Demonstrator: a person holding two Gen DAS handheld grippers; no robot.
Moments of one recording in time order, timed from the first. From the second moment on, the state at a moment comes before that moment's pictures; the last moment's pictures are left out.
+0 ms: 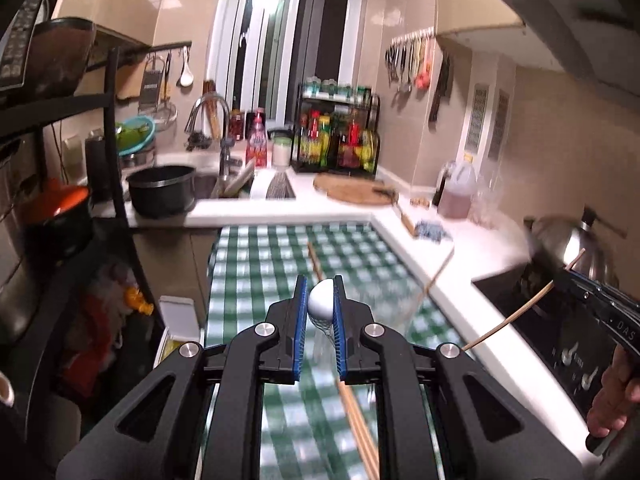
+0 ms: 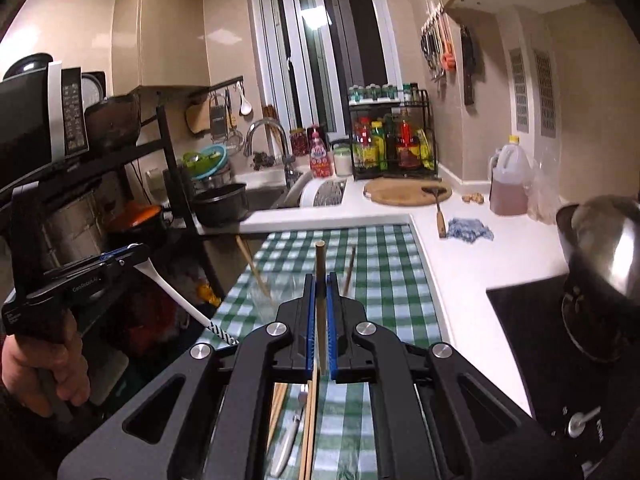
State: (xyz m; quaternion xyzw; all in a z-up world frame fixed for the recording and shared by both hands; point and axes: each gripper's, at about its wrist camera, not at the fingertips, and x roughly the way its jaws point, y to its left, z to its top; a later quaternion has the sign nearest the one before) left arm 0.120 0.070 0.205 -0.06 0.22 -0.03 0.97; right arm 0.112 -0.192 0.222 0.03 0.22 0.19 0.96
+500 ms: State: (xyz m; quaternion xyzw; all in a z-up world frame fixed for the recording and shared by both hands) left arm 0.219 0.057 0.200 -0.04 0.23 -0.05 0.97; right arm 0.196 -0.145 0.257 0.01 0.20 0.18 0.96
